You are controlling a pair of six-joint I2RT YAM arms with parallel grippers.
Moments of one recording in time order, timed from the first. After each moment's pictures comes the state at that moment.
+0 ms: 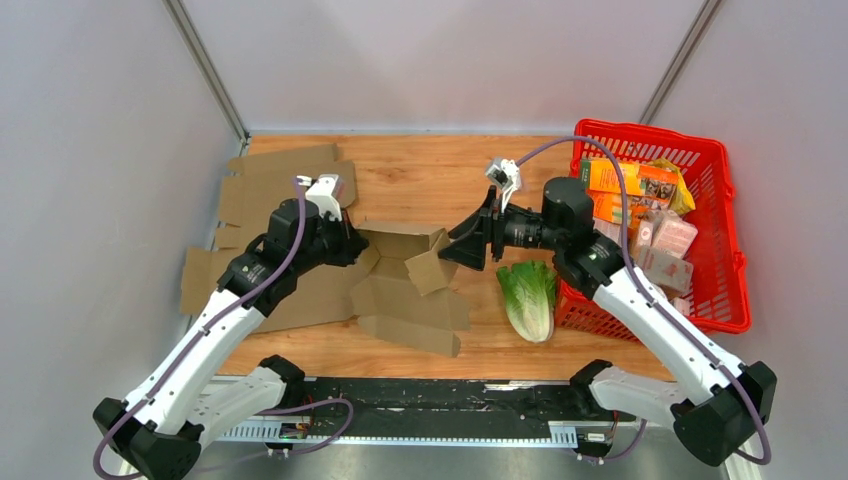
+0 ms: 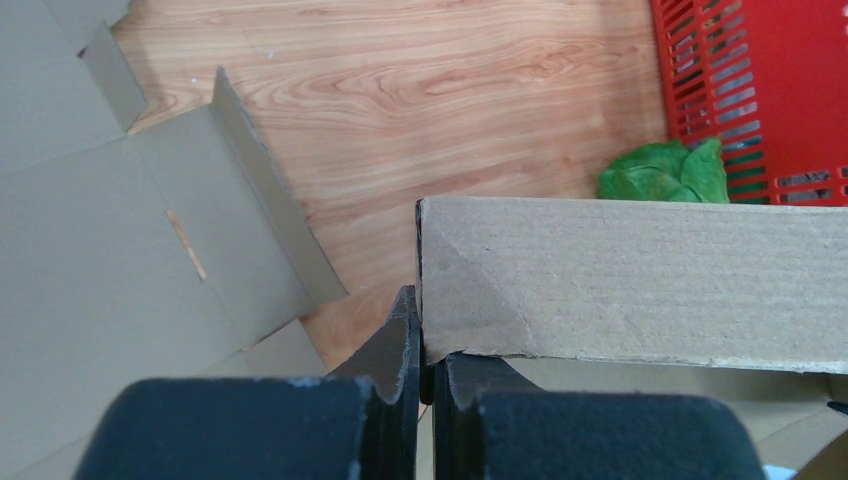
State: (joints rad) left arm -0.52 0.90 0.97 -0.57 0.07 -0.41; right arm 0.56 1.10 1.02 -0.12 -0.83 0.36
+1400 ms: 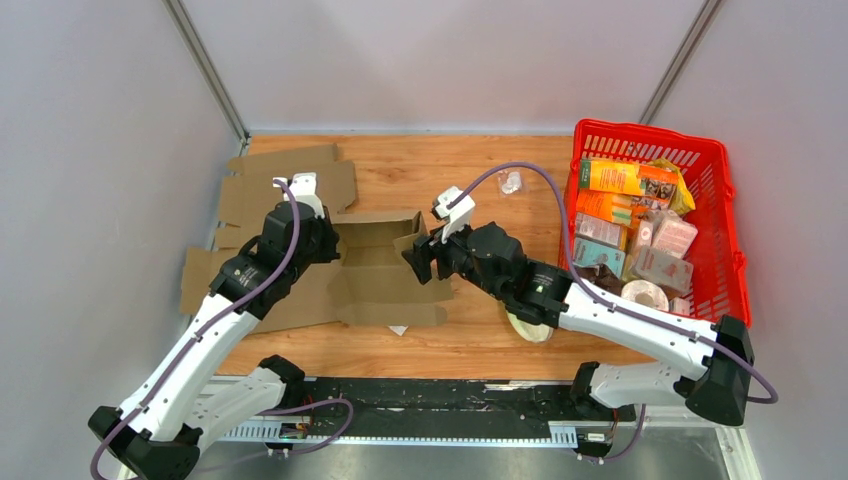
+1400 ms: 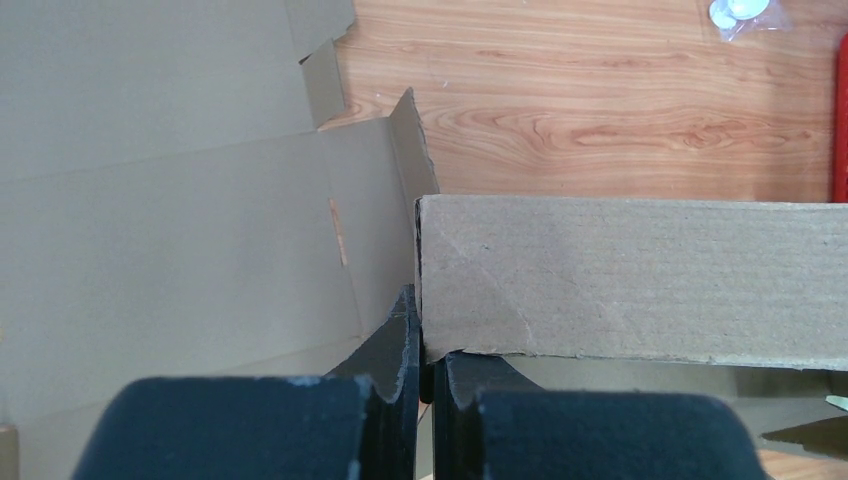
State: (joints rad) left arm -0.52 0.88 1.00 -0.68 -0.27 -0.41; right arm 1.07 1.19 1.01 -0.06 0.27 0.20
